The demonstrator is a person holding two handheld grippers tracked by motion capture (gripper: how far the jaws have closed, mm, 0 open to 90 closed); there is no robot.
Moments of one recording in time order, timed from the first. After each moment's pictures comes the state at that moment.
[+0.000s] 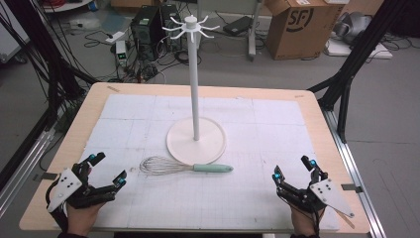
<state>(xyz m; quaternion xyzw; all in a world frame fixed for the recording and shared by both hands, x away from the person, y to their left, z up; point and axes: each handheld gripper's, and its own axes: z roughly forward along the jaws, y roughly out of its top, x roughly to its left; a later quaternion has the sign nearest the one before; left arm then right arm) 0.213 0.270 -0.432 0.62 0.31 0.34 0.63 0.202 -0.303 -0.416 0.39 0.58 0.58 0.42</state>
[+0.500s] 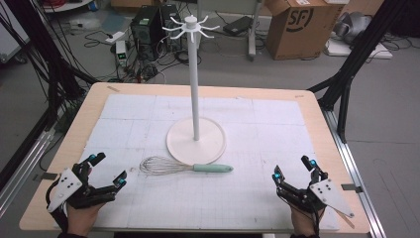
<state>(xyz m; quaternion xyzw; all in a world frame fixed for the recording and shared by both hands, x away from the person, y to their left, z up) 0.212 0.270 -0.431 0.63 0.31 0.34 0.63 0.202 -0.303 -0.416 0.39 0.58 0.58 0.43</state>
